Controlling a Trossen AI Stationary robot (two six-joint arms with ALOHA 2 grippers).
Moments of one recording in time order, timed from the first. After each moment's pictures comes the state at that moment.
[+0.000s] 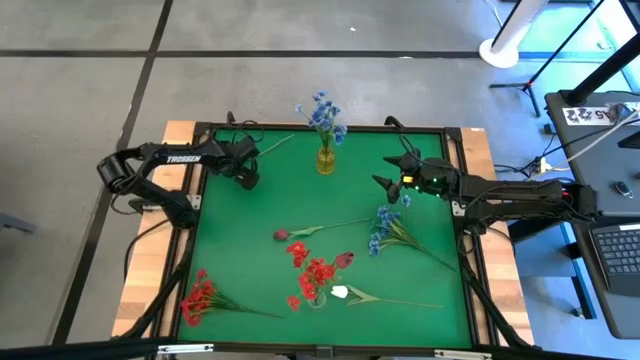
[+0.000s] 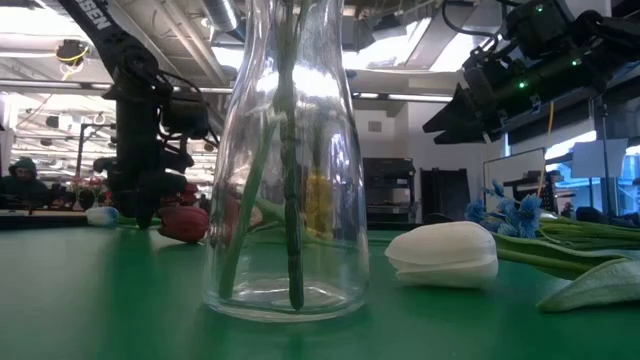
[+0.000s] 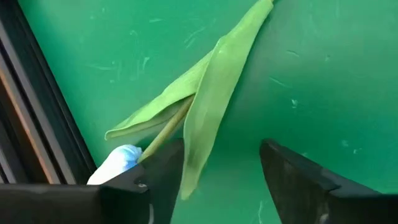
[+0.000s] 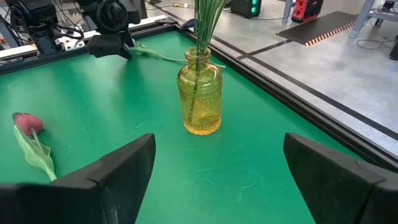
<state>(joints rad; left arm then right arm) 0.70 1.42 0.61 -0.63 -0.37 -0.34 -0.30 0.93 0.37 0.24 0.19 0.13</state>
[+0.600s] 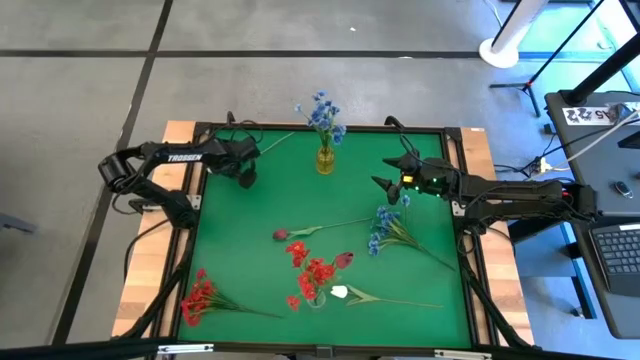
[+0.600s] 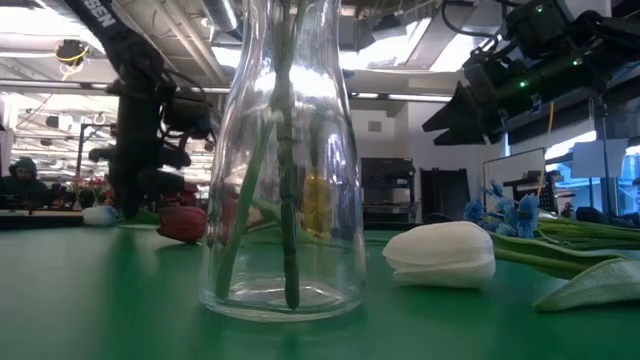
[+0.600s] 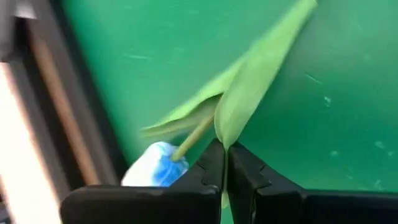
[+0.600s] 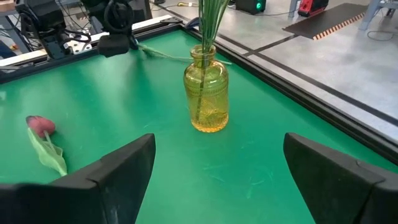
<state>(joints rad) 0.68 1.42 0.66 -0.73 -0.46 -0.42 -0.30 0.93 0.37 0.24 0.16 0.17</state>
